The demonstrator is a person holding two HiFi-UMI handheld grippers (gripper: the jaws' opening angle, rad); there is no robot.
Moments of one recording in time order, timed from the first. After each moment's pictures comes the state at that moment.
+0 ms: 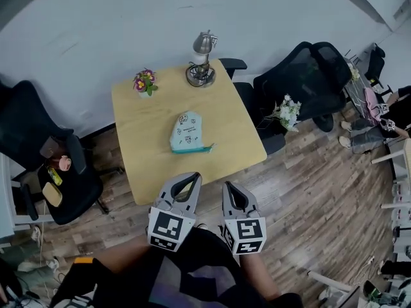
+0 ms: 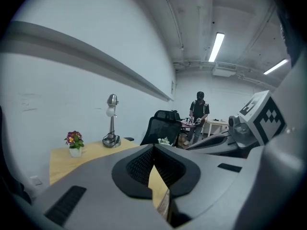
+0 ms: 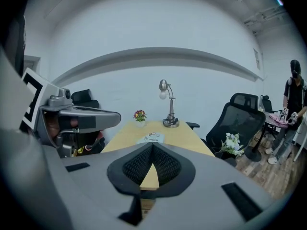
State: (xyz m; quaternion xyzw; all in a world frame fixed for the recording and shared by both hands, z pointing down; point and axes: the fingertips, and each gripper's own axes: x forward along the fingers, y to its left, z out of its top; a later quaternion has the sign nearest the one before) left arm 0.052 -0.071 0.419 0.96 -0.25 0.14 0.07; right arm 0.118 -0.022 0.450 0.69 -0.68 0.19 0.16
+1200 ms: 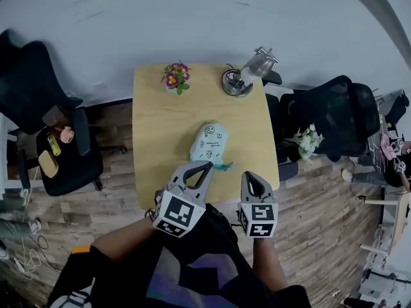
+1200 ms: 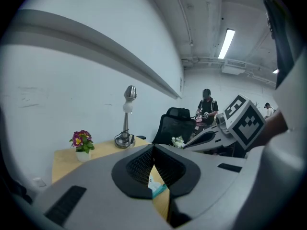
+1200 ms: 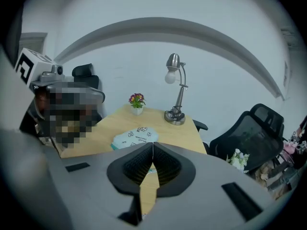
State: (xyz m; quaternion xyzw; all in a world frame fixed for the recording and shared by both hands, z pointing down) left arm 0.051 -0.191 0.453 0.94 -0.28 0.16 0.08; right arm 0.161 -0.154 0.500 0.62 -0.70 0.18 0.30
